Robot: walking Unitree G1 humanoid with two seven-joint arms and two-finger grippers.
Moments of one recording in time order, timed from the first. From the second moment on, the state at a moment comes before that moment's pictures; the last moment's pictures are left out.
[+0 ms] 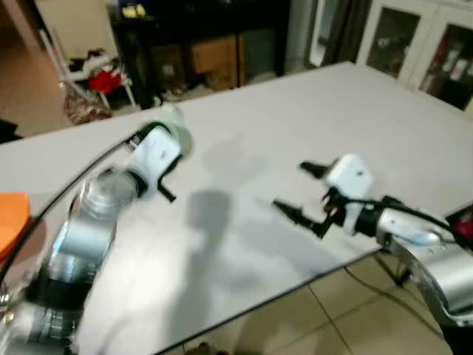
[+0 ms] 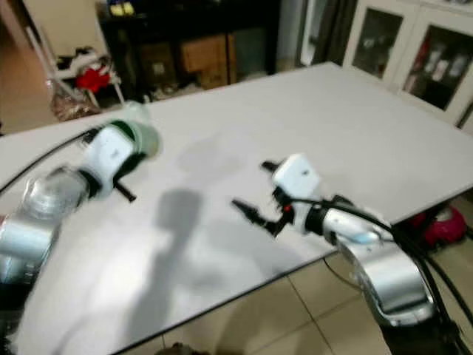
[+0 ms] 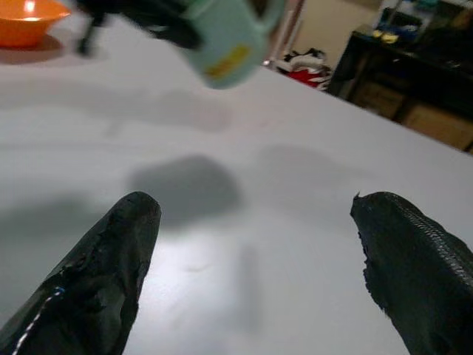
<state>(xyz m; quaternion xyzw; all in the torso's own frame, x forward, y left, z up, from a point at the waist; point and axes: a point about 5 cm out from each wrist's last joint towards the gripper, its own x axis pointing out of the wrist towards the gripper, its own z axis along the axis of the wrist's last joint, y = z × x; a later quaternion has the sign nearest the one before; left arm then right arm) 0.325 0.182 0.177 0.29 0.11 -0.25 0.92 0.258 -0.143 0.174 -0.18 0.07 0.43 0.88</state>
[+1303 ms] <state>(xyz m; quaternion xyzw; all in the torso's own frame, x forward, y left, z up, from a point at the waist) 0.331 0.220 0.190 0.39 0.37 -0.48 0.69 0.254 -0.135 0.171 -0.21 0.14 0.56 0.79</state>
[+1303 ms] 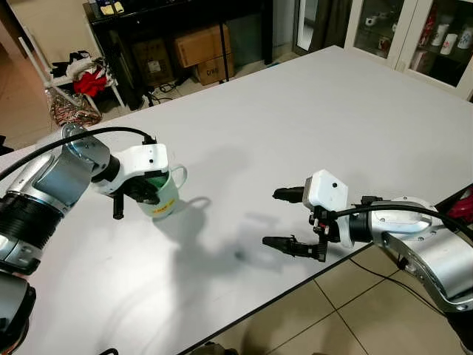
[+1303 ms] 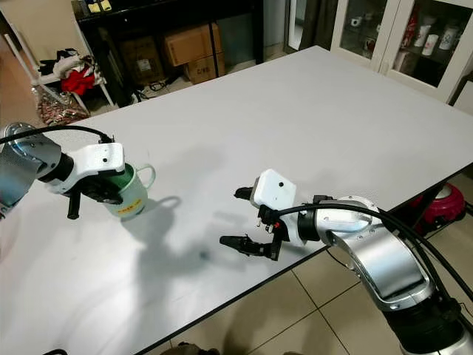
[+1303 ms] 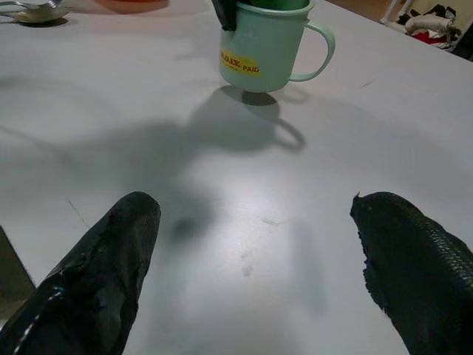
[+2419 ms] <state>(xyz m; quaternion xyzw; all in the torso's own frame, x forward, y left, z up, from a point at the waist) 0.334 0.215 0.173 0.37 0.37 -0.48 0.71 0.250 -0.130 0.168 -0.20 0.15 0.58 0.78</state>
